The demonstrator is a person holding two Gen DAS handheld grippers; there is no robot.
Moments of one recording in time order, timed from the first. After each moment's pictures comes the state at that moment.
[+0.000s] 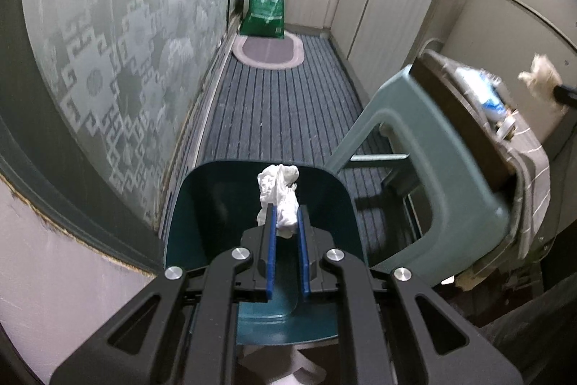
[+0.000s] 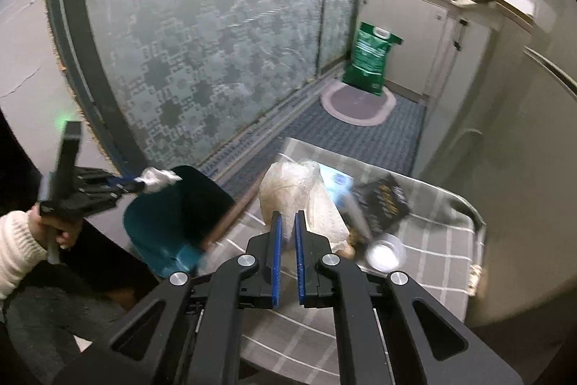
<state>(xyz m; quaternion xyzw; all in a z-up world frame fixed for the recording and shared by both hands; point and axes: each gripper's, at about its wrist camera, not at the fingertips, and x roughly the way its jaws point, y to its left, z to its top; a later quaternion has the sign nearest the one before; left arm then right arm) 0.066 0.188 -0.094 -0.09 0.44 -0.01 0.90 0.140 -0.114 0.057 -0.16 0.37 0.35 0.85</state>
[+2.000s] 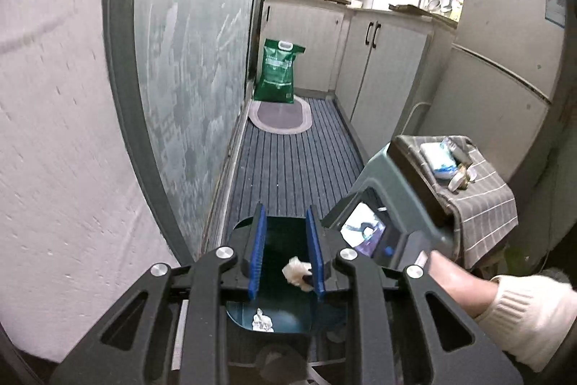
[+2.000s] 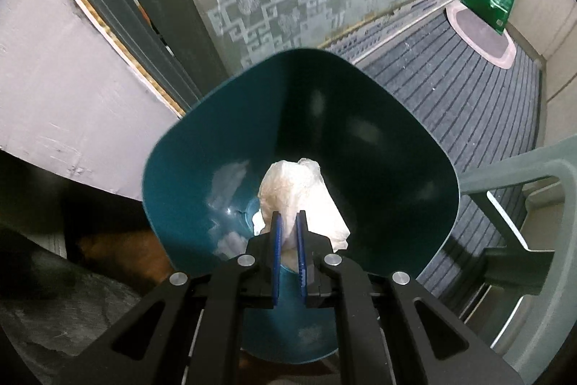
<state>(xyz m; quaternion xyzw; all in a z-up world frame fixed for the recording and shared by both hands) -0.017 0.203 0.024 -0.07 0.32 0.02 0.95 0.117 0.125 -0.170 -0.25 0.54 0.41 0.69</state>
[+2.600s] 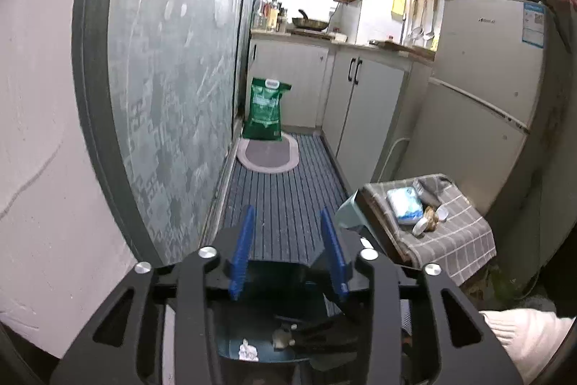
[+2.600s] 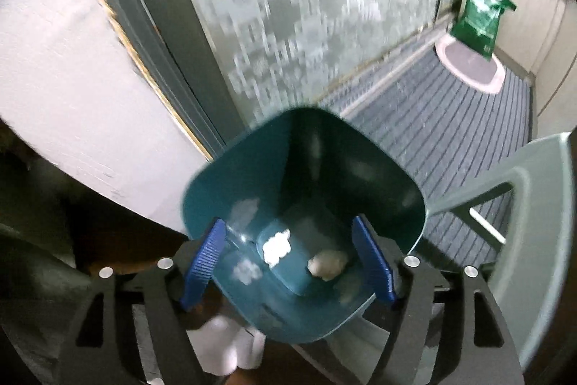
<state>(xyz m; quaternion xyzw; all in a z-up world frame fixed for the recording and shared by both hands) -0.019 0.165 0.080 -0.06 0.25 0.01 0.97 0.098 0.090 -0.092 -0.19 0.45 0.45 0.75</state>
